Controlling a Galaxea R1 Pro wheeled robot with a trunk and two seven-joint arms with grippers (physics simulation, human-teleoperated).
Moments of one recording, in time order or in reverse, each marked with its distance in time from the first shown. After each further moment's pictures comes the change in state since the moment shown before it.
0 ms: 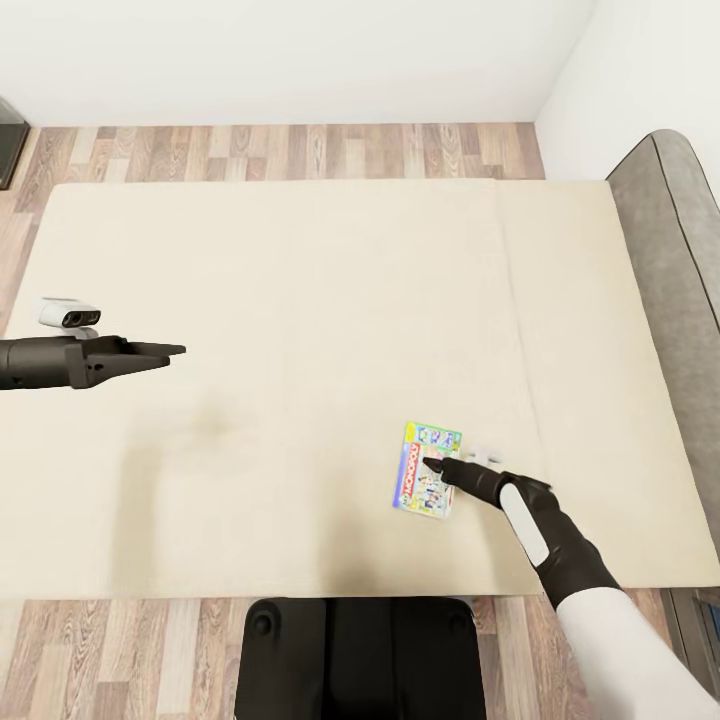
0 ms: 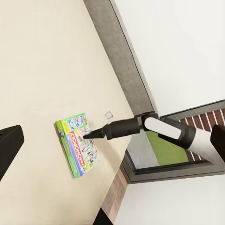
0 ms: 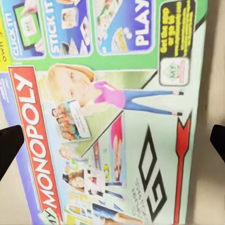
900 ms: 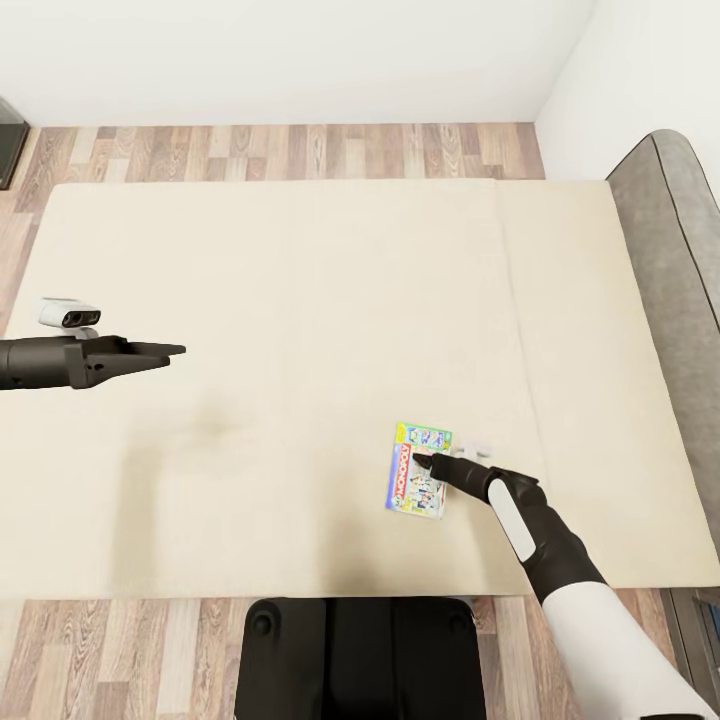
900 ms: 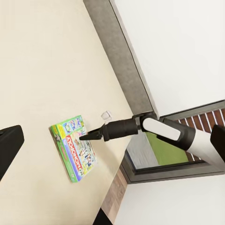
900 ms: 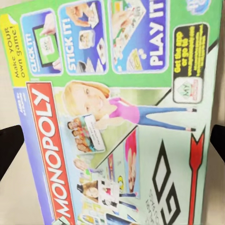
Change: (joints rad) left arm 0.000 -0.001 0.000 0.000 0.001 0.000 0.000; right arm -0.016 0.043 -0.001 -0.003 0.036 0.000 0.002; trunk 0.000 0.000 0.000
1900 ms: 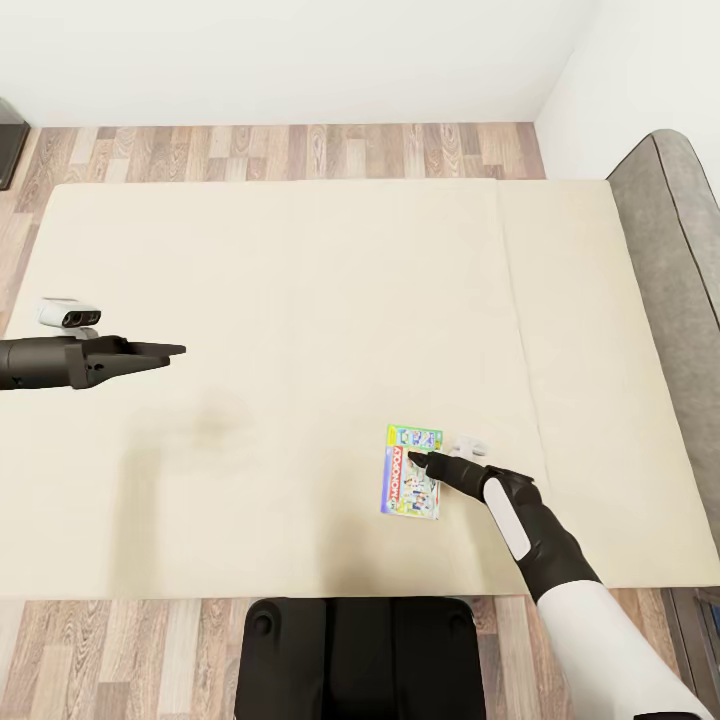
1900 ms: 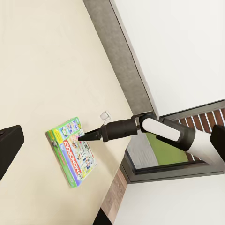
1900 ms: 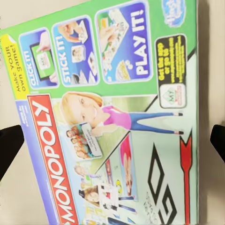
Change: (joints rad) left arm 0.000 0.000 0.000 0.000 0.000 0.000 0.000; right arm -0.003 0.016 0.002 0.000 -0.001 -0.001 0.000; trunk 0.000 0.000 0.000
